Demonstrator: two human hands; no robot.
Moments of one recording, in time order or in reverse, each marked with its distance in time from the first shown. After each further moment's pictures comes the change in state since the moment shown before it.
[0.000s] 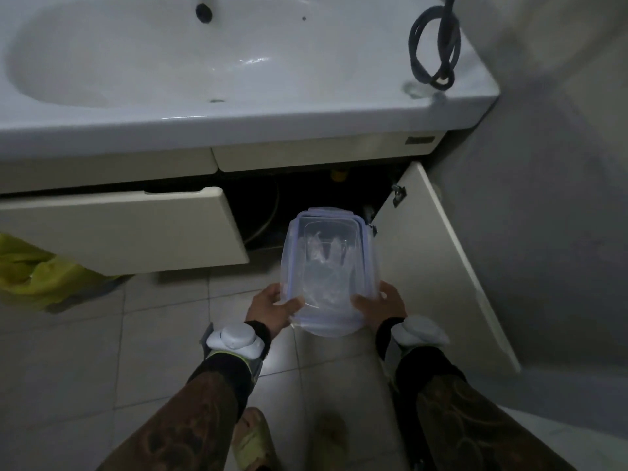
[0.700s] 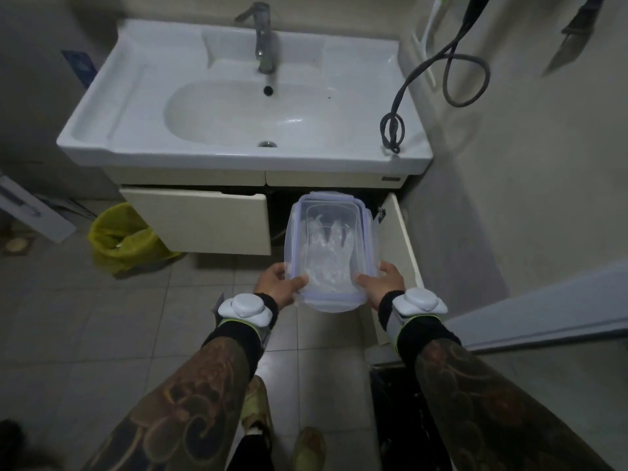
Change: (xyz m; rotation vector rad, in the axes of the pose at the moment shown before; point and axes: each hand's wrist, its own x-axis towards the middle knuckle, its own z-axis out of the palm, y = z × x) left_hand -0.236 0.076 -0.004 -0.052 0.114 0.112; right_hand -0.189 -0.062 -0.102 0.010 -0.039 -0.167
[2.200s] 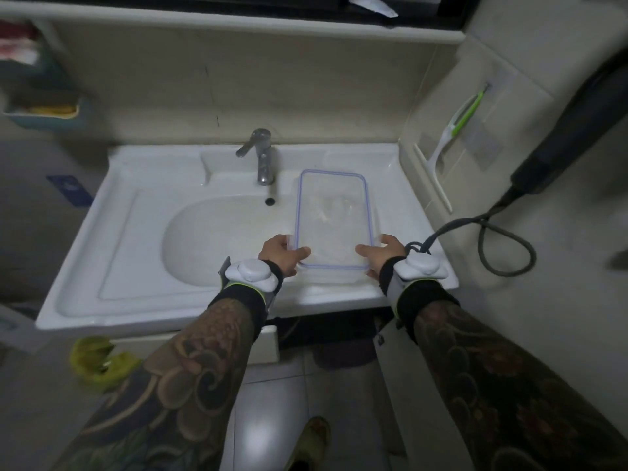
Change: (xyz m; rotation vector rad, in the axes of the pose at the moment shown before) left_hand 0.180 0.317 -0.049 0.152 -0.019 0.193; right_hand 0.168 -0.312 0.027 0.091 0.126 -0.061
